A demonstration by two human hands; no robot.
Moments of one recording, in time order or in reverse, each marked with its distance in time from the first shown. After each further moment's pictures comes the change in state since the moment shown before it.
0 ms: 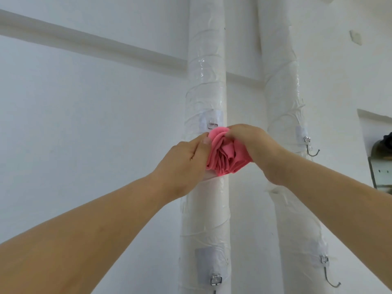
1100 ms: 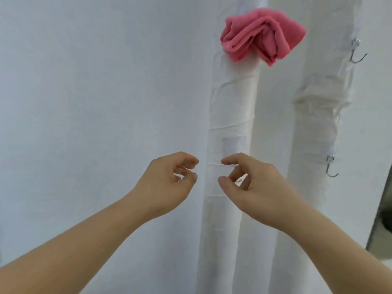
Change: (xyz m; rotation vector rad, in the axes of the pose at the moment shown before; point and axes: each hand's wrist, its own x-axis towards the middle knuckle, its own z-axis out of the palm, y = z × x) left_hand -0.224 -0.049 0.005 0.023 -0.063 -0.474; right_hand -0.232 0.078 0.092 -0.418 -0.244 0.098
